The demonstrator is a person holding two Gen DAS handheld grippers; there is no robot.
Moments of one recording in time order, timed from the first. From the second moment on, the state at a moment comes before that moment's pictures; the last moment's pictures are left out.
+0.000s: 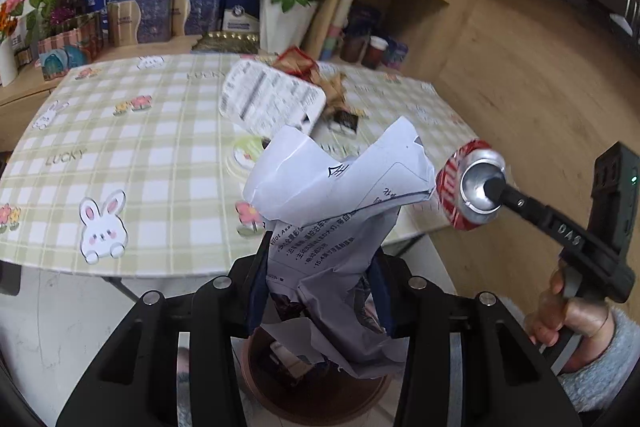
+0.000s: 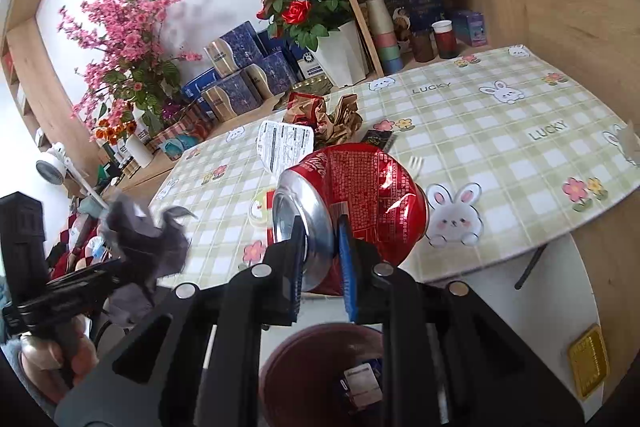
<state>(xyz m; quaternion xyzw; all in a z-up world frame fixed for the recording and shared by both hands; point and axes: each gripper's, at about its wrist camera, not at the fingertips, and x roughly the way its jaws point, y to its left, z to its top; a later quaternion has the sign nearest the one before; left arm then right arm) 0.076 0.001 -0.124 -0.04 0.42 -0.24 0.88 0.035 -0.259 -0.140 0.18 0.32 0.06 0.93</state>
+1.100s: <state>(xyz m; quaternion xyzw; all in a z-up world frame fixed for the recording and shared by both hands) 0.052 -0.086 -0.265 0.08 0.54 -0.27 0.79 0.007 -0.302 -0.224 0.26 0.37 0.04 0.89</state>
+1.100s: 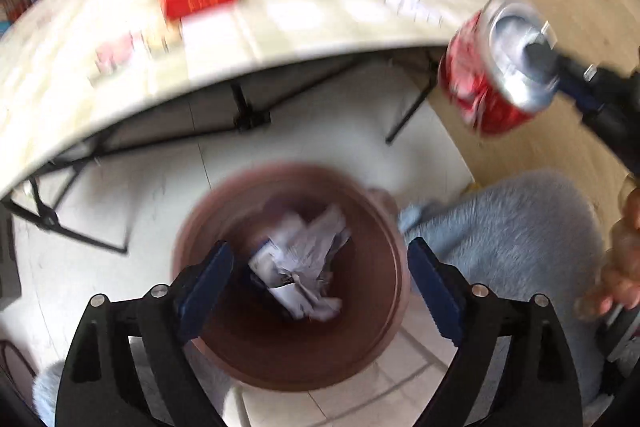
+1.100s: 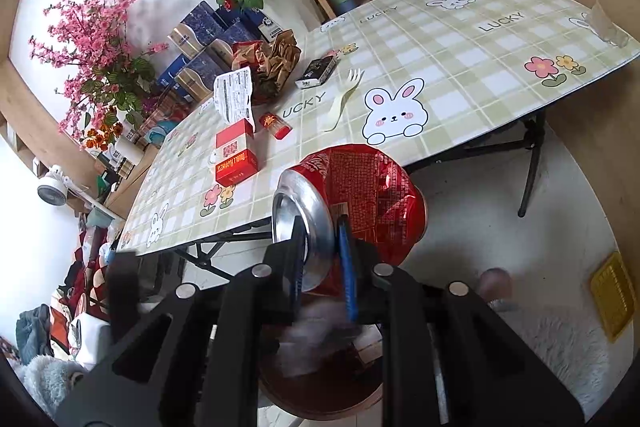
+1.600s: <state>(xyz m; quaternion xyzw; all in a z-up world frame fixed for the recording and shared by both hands) 0.053 0.023 -0.192 0.07 0.34 -0.12 0.93 0.020 -0.251 -0.272 0.19 0.46 0.08 0.86</state>
